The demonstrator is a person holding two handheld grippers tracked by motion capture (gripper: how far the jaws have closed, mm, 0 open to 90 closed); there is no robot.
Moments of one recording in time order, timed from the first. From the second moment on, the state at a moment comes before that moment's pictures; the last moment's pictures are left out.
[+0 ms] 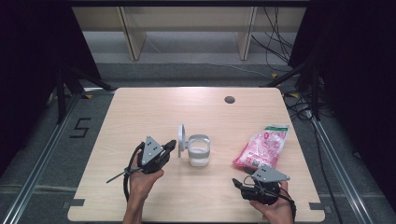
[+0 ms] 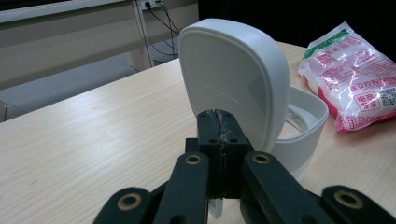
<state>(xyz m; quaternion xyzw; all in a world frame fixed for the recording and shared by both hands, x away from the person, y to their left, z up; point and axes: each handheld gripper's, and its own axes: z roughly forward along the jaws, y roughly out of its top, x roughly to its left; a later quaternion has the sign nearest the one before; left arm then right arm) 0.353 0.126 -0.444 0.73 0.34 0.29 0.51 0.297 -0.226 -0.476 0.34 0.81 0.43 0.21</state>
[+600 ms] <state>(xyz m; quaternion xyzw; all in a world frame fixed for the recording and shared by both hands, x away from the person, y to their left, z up) 0.356 0.118 -0.441 0.74 0.32 0.30 0.51 0.294 -0.222 -0.478 0.33 0.82 0.42 0.19</state>
